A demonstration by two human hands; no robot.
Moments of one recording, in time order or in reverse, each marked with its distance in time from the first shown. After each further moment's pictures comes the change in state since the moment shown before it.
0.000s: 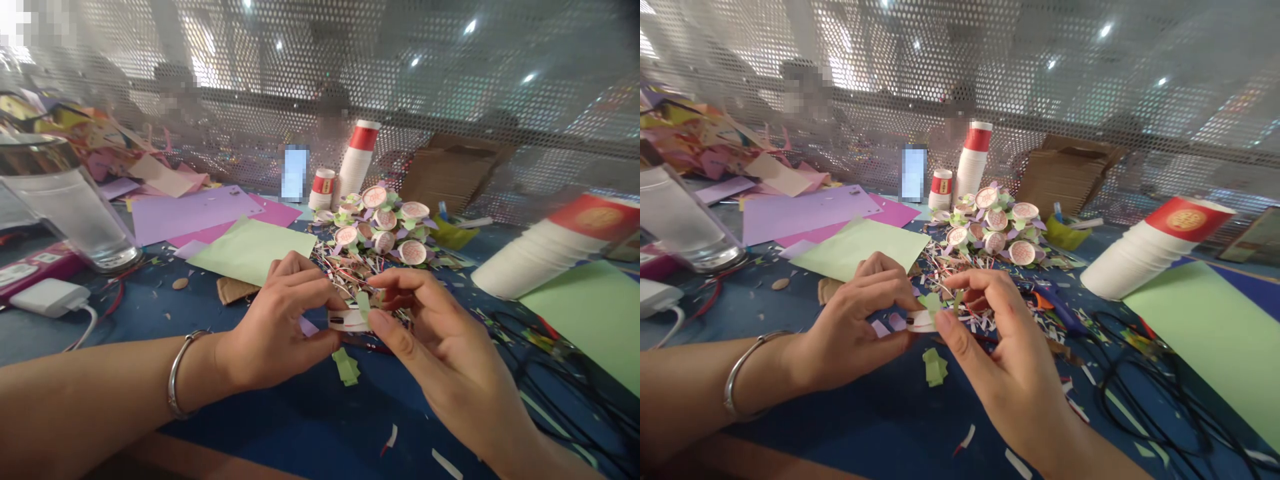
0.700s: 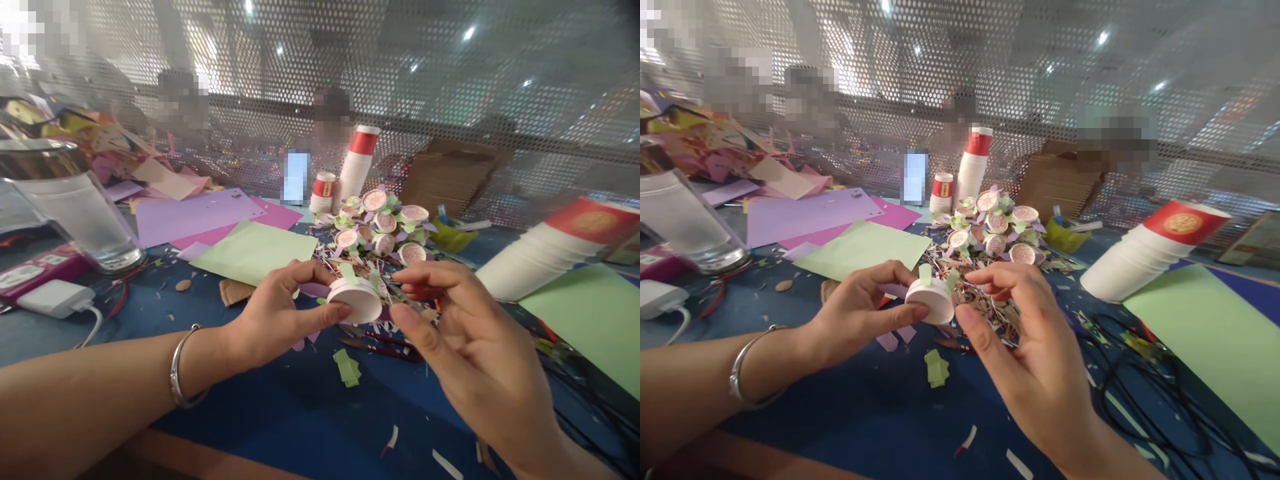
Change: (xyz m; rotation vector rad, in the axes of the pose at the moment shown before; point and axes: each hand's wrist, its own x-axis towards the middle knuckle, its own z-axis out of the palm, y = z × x) left_hand 0.001 -0.017 0.006 -0.560 0.012 -0.453; right_hand 0.004 0.005 -0.012 -0.149 0.149 -0.218
